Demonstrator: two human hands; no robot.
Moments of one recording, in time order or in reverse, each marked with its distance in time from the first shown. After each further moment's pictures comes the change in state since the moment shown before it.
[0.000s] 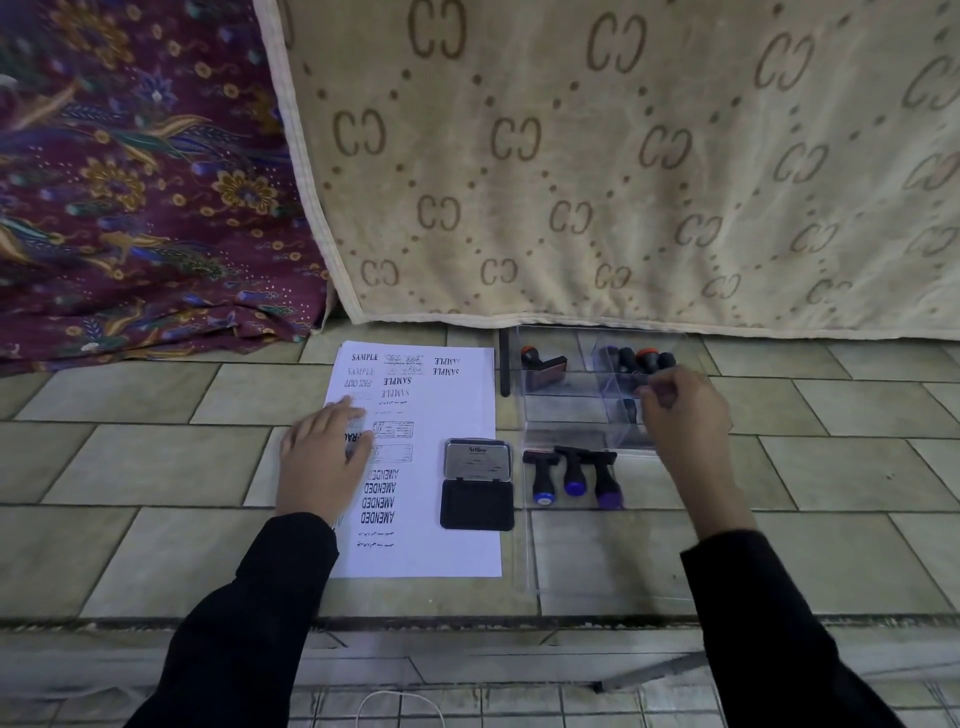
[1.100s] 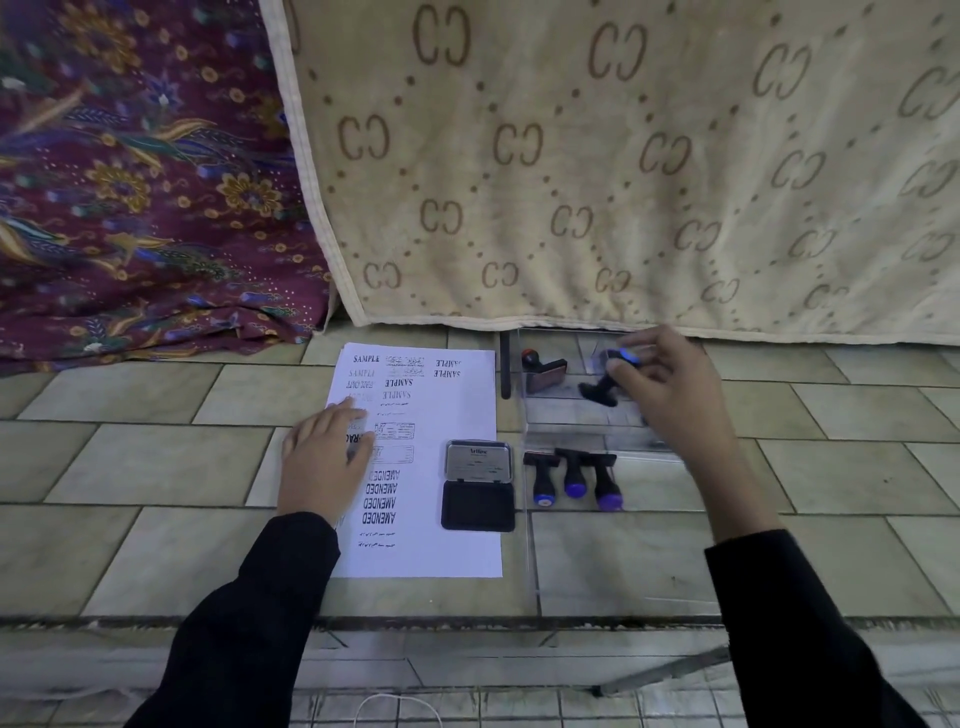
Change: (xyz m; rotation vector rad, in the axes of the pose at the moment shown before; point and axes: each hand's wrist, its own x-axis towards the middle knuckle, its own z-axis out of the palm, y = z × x) left_hand 0.000 0.002 -0.002 0.004 0.006 -0.004; right_hand -0.002 -0.055 -0.032 0.392 -0.161 -0.064
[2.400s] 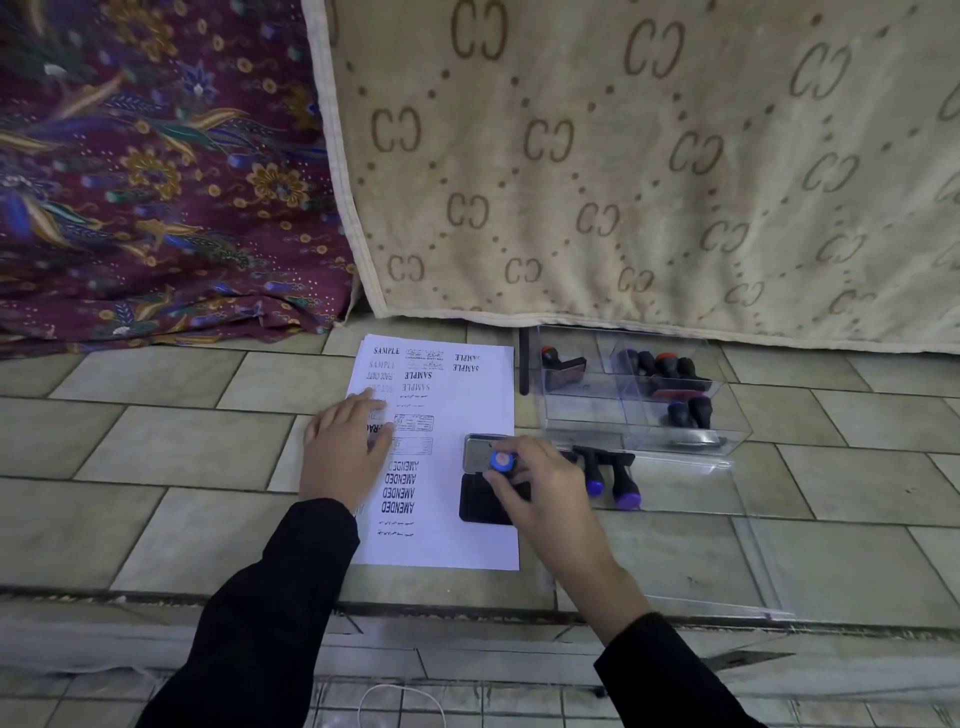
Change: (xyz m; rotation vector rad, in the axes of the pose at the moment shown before) left_hand 0.000 -0.002 0.001 -0.026 -0.011 -0.007; right_hand -0.099 0.008 0.112 -0.076 -0.233 -0.254
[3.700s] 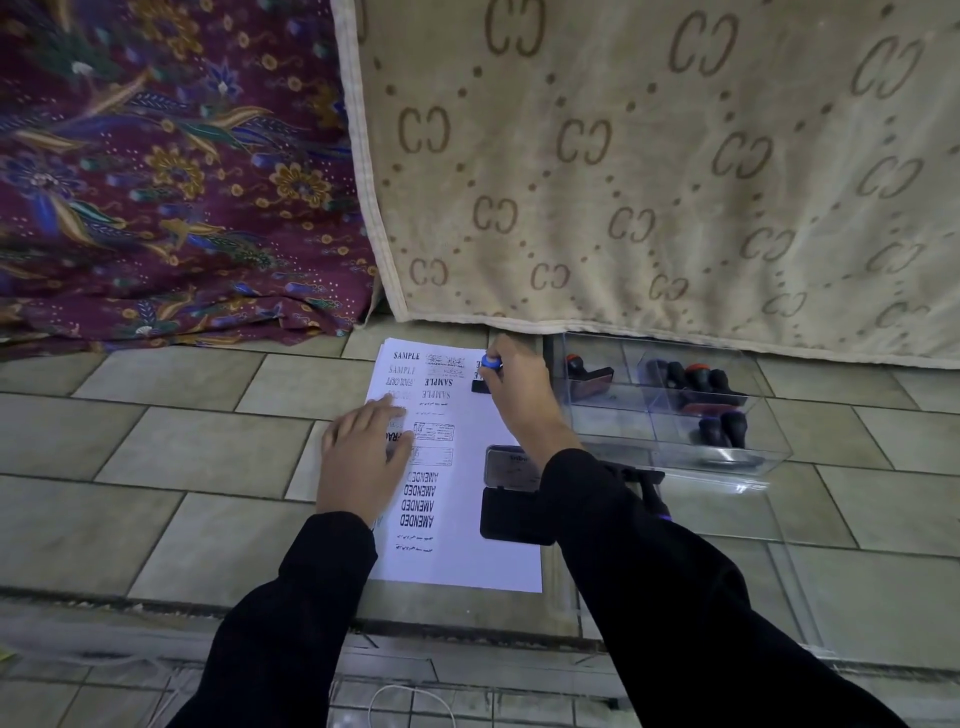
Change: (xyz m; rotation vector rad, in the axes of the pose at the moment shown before) left_hand 0.002 -0.004 0.004 0.022 0.016 0.015; right_hand 0.149 0.021 0.051 -0.109 -0.029 0.058
